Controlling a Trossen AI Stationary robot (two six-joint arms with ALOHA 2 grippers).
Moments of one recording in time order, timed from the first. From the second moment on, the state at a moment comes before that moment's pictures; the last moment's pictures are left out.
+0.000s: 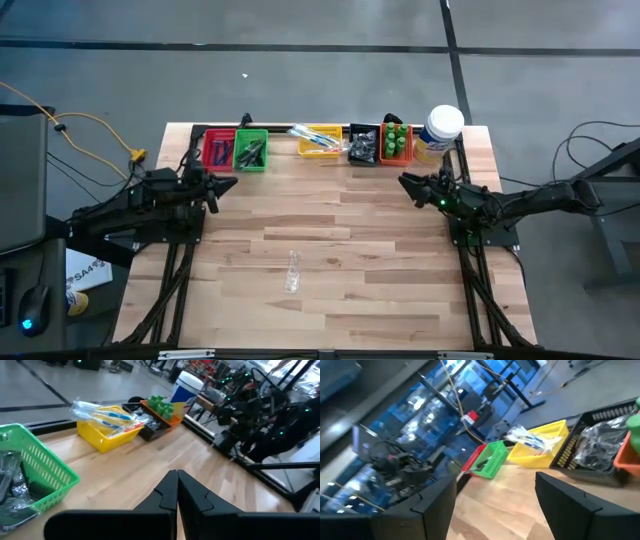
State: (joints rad) left arm 0.23 0.00 0.32 -0.47 -0.19 -0.53; right arm 0.07 0.47 0.12 0.32 0.65 0.82
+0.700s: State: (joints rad) left arm 0.23 0.01 0.18 -0.41 -0.12 -0.37; right arm -0.11 0.37 0.01 0.32 0.33 0.74
